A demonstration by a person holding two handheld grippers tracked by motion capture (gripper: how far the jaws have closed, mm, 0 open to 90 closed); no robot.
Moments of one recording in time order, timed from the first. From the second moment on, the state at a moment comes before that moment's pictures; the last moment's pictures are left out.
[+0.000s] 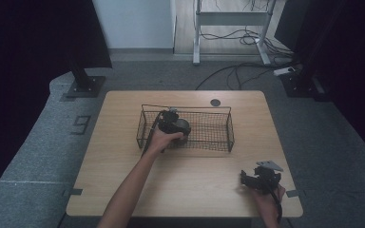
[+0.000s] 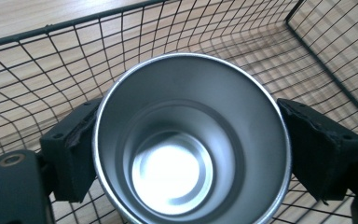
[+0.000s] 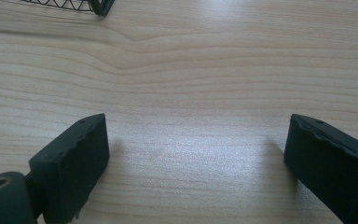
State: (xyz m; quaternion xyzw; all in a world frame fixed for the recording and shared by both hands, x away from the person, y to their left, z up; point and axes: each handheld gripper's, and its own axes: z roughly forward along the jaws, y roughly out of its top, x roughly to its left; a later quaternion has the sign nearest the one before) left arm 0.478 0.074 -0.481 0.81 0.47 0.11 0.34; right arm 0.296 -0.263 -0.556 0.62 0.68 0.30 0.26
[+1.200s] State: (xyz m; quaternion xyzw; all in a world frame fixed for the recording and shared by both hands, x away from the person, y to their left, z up) left arm 0.443 0.113 -0.434 0.77 0.44 0.12 0.44; right arm 0.296 -0.263 -0.556 0.62 0.68 0.30 0.26
